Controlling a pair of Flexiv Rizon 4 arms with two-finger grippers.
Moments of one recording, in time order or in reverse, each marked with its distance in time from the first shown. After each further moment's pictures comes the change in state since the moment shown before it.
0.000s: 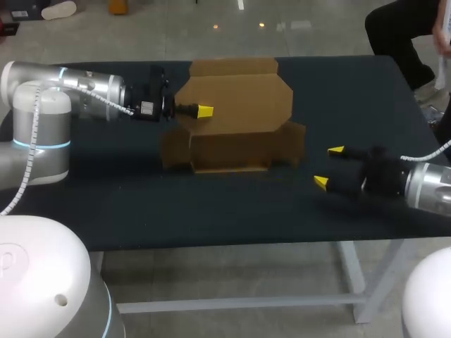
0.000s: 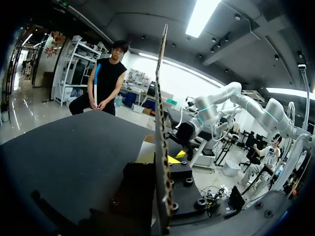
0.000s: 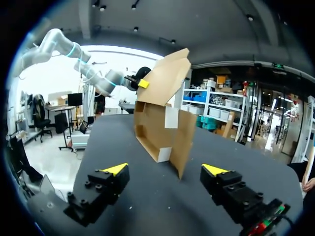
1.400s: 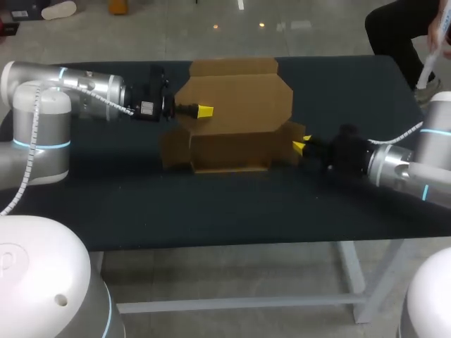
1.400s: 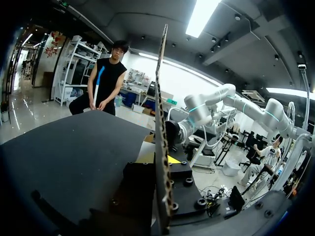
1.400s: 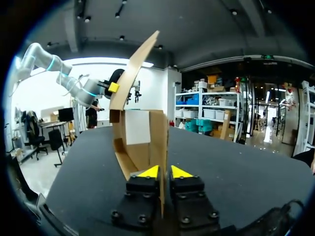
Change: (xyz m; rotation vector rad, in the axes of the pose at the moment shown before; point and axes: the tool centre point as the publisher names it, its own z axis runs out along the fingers) left arm 0.000 0.000 0.000 0.000 0.000 0.000; right arm -0.039 0.013 0.086 -0.065 -0.035 0.110
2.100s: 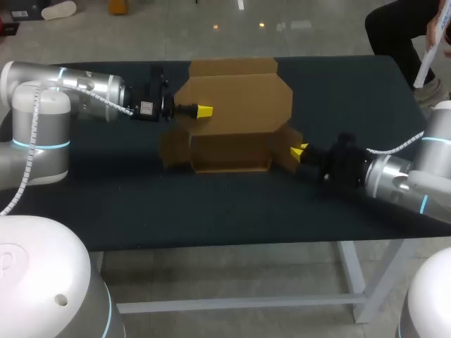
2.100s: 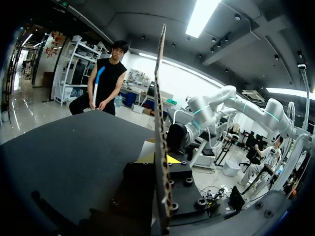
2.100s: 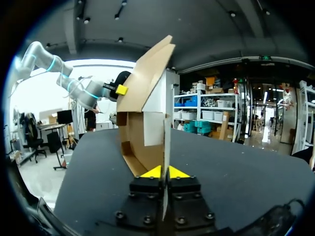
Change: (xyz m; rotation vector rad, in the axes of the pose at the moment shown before) left arm 0.000 0.000 -0.001 0.001 0.000 0.000; right arm 0.030 0.004 -0.007 -0.018 -0.024 0.013
